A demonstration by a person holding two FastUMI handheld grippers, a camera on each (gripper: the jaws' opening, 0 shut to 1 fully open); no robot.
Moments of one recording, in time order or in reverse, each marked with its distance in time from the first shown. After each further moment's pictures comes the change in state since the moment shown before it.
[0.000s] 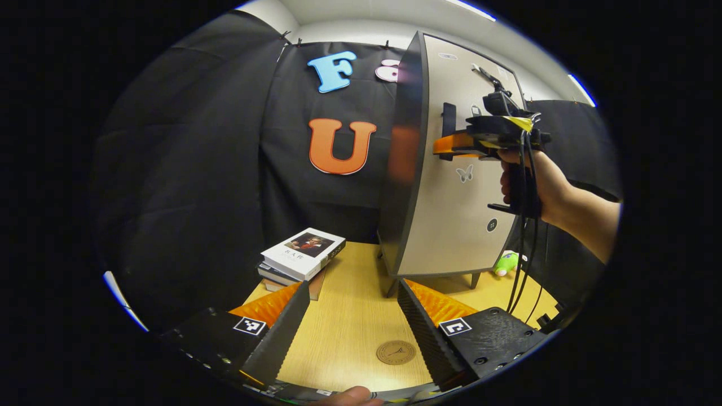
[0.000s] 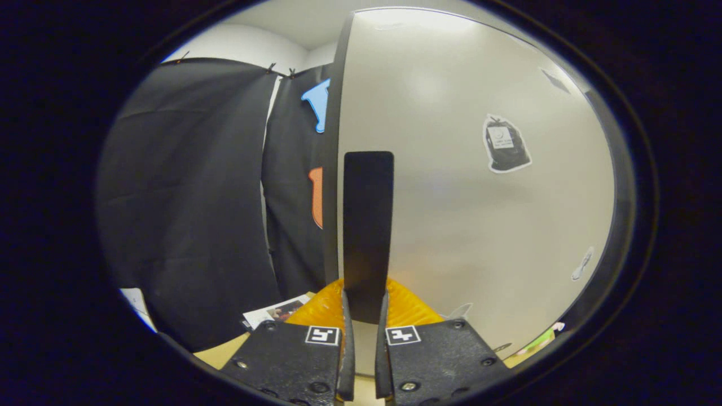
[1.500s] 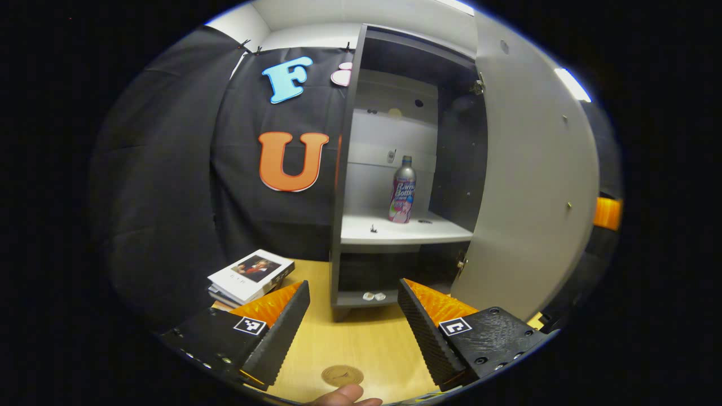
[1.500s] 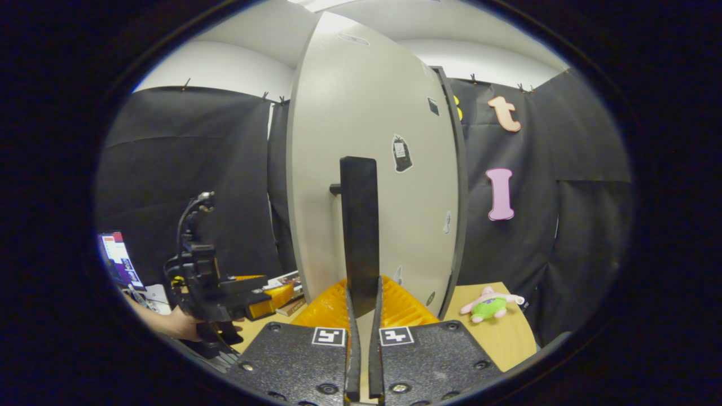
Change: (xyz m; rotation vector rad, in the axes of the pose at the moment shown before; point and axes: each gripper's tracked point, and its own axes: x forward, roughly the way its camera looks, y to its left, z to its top) left arm 0.068 -0.152 0.090 0.063 -0.099 -0.119; right arm -0.296 -0.098 -0.038 0.074 0.017 -0.021
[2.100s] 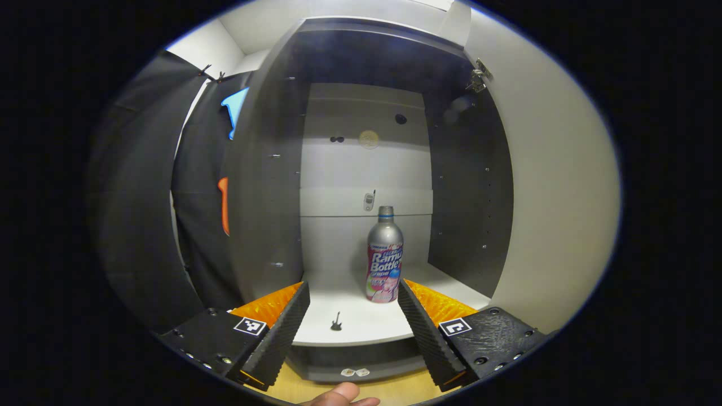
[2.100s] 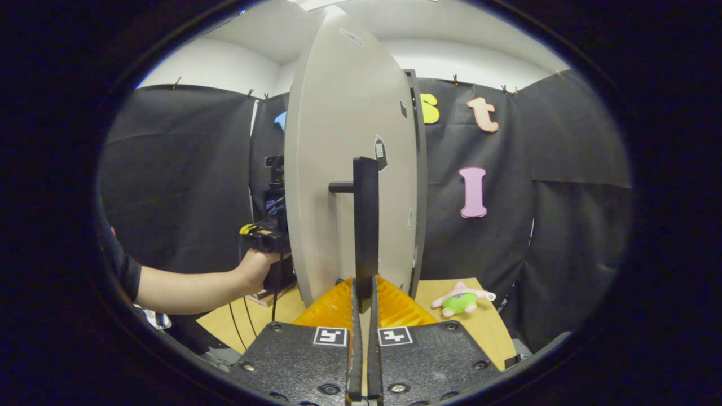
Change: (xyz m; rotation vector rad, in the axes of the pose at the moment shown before) left arm 0.176 -0.075 0.098 0.112 -0.163 -0.020; right arm -0.036 -0.047 -0.007 0.001 0.017 -0.102
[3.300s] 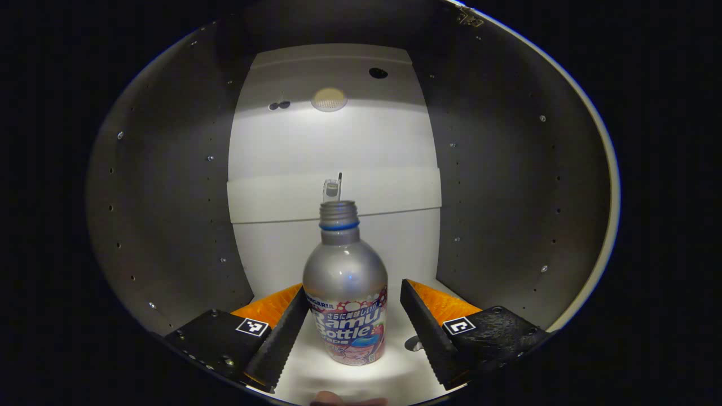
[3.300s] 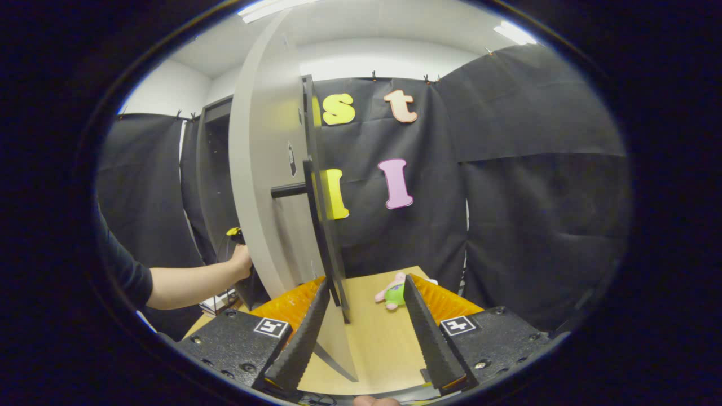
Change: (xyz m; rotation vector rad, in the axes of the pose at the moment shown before) left arm 0.162 -0.036 -0.023 0.064 0.075 0.033; right arm -0.031 -0.122 -0.012 0.196 -0.025 -0.274
